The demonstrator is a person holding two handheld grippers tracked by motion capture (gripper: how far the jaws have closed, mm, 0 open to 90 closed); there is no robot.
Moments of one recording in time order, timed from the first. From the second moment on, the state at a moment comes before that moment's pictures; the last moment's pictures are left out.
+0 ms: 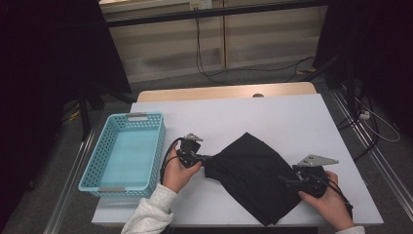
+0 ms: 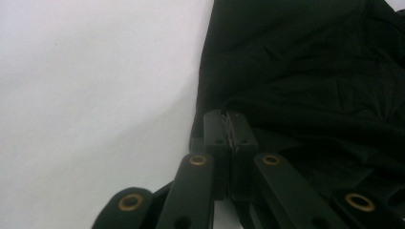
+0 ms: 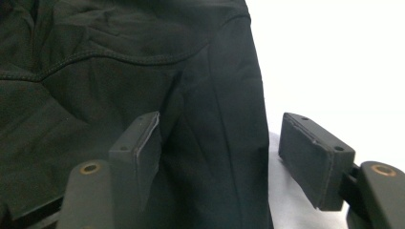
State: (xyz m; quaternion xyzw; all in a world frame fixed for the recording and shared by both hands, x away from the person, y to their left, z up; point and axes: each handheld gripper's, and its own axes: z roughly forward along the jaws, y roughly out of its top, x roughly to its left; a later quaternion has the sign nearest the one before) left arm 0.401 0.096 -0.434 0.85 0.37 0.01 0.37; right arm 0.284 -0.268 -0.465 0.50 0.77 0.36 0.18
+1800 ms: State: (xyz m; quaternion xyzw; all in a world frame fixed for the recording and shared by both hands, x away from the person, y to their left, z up) left arm 0.370 0.096 -0.449 0.84 0.43 0.02 0.34; right arm 0.280 -0.266 -0.468 0.50 0.76 0.37 0.20
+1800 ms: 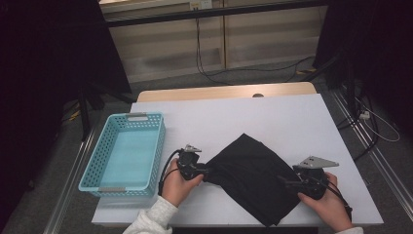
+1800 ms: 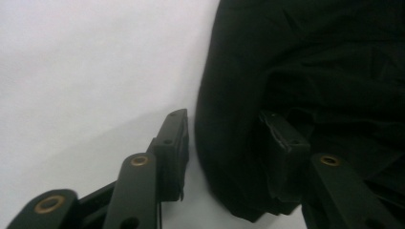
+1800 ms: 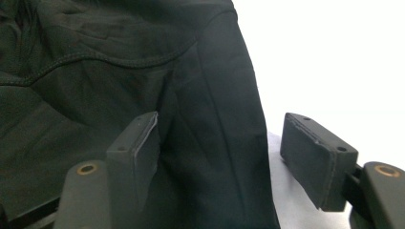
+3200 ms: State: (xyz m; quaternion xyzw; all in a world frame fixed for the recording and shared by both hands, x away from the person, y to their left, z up) left arm 0.428 0.117 -0.440 0.81 0.48 -0.01 0.34; right arm 0.264 -0.233 -0.467 0.52 0.76 0.35 0.19
